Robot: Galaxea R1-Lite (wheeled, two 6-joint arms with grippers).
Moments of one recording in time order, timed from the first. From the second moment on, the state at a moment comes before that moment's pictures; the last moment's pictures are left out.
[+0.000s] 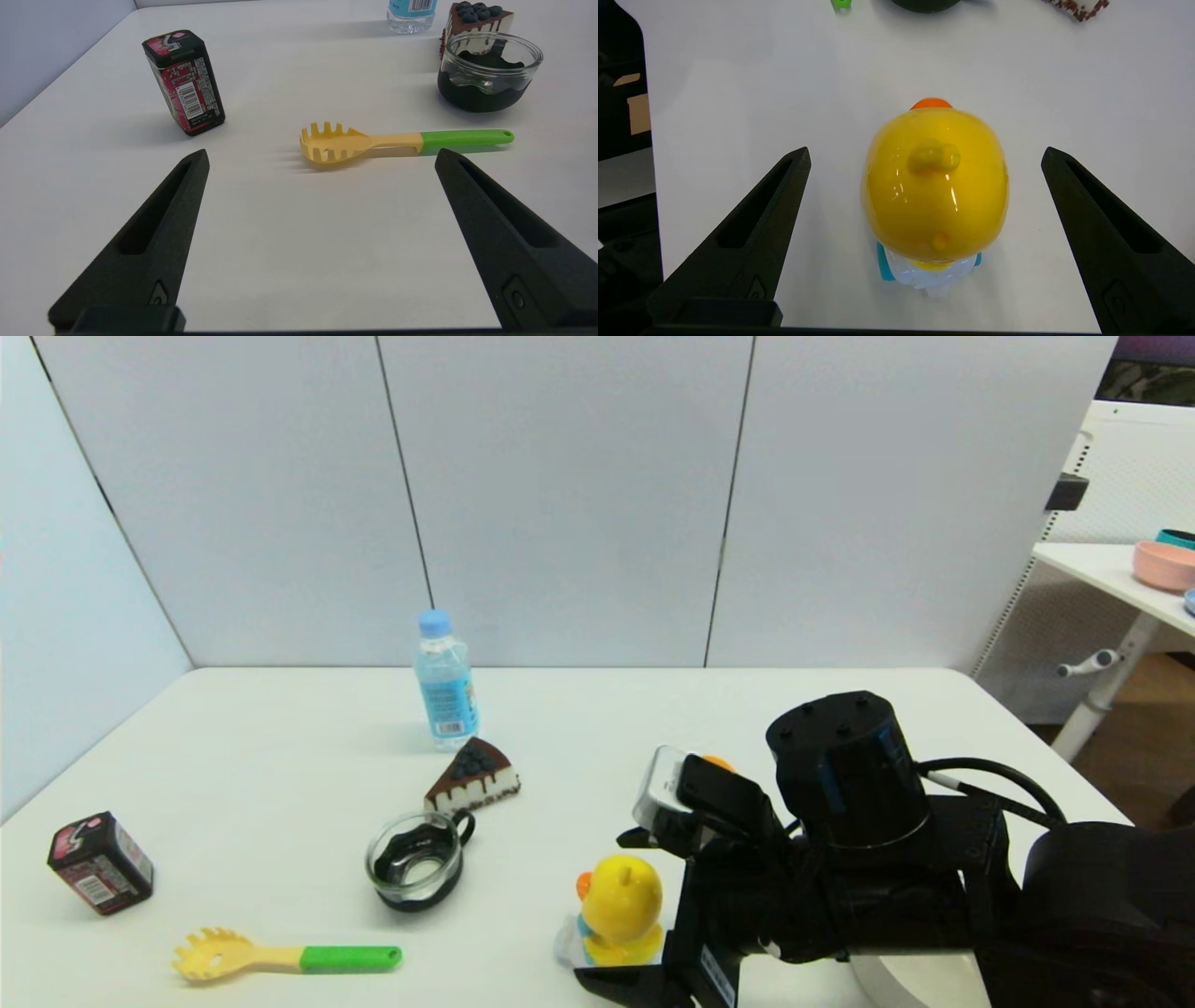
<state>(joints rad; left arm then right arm) -0.01 0.00 -0.03 0.08 0.00 0.08 0.82 1.74 -0.78 -0.41 0.35 -0.25</state>
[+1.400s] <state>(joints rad) -0.01 0.00 -0.03 0.08 0.00 0.08 0.81 1.75 -0.79 -0.41 0.34 -0.25</state>
